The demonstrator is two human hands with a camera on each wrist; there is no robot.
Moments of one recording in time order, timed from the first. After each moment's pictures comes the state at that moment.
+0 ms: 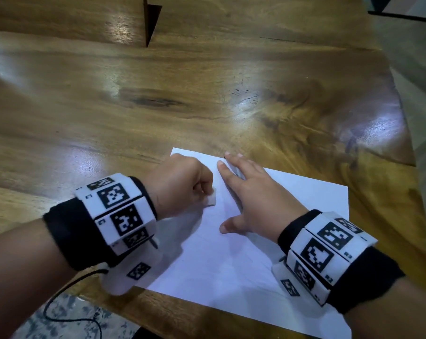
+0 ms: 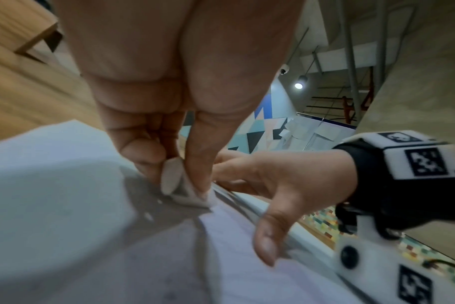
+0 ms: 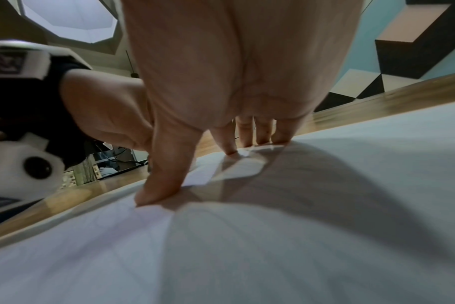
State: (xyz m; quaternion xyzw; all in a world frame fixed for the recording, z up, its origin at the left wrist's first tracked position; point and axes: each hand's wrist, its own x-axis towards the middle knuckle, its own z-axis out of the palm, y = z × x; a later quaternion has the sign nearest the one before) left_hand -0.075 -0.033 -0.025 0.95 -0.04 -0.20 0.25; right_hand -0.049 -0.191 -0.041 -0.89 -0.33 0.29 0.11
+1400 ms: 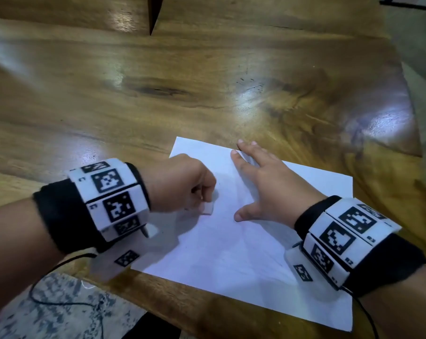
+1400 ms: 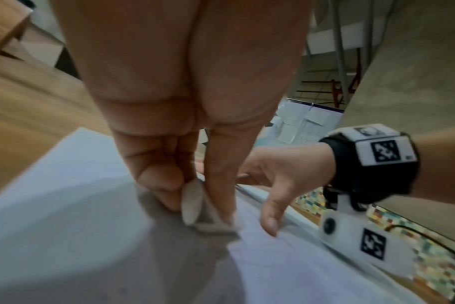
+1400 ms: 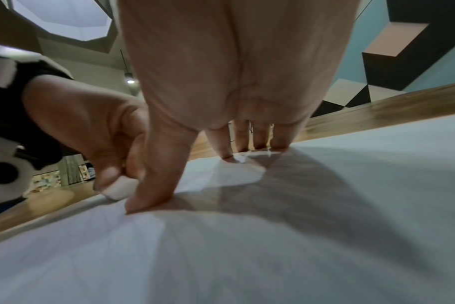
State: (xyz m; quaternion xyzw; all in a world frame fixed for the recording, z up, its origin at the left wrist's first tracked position) left_hand -0.081 -0.025 -0.026 0.93 -0.10 -0.30 0.20; right_hand -0.043 -0.204 -0.039 -0.89 -0.33 0.30 0.09
